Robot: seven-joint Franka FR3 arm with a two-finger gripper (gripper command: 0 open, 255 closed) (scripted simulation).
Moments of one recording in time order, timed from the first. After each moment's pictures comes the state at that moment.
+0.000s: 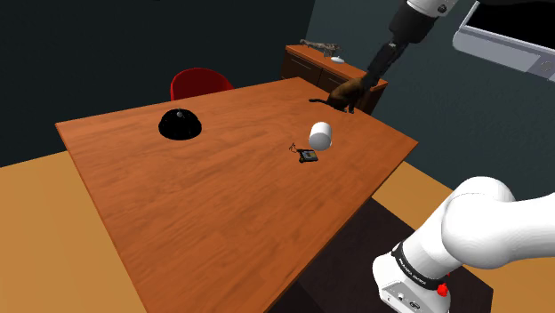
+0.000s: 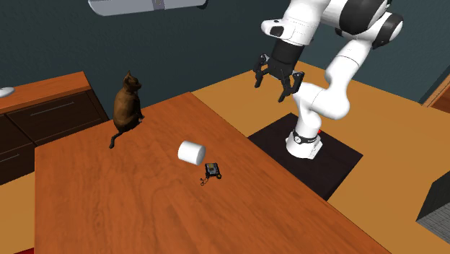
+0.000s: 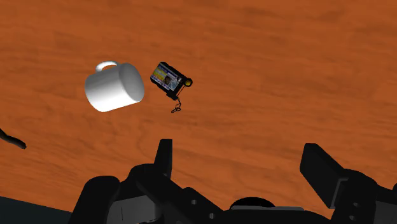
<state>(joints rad) 0.02 -0.79 0.01 -2.28 -0.11 1.70 -0.13</state>
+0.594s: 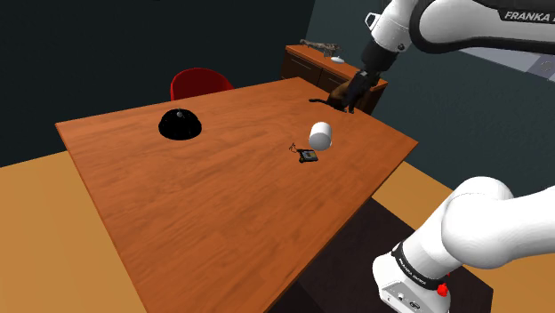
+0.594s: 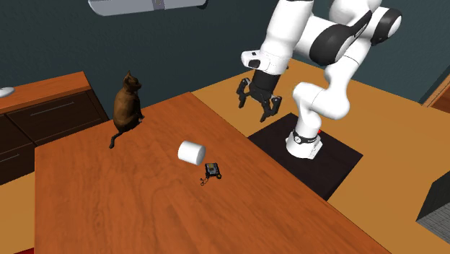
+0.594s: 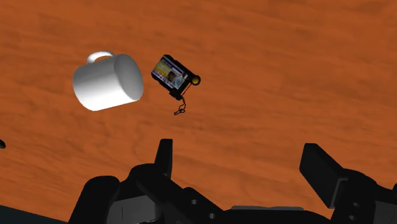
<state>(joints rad) 0.02 -0.69 -0.05 -2.43 -0.15 1.94 -0.19</state>
